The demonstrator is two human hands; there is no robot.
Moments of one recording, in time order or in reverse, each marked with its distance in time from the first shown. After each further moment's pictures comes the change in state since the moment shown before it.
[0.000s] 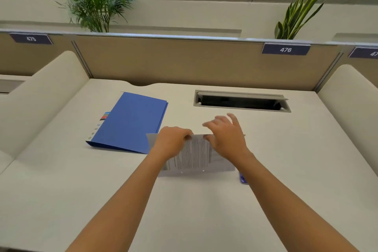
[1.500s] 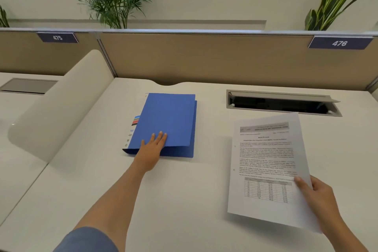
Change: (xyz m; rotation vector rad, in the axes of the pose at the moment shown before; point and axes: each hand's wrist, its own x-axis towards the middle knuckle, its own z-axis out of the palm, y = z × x) left_hand -0.037 -0.229 0.087 0.165 -0.335 -0.199; right_hand -0.096 0.014 0.027 0.920 -0.037 1.097
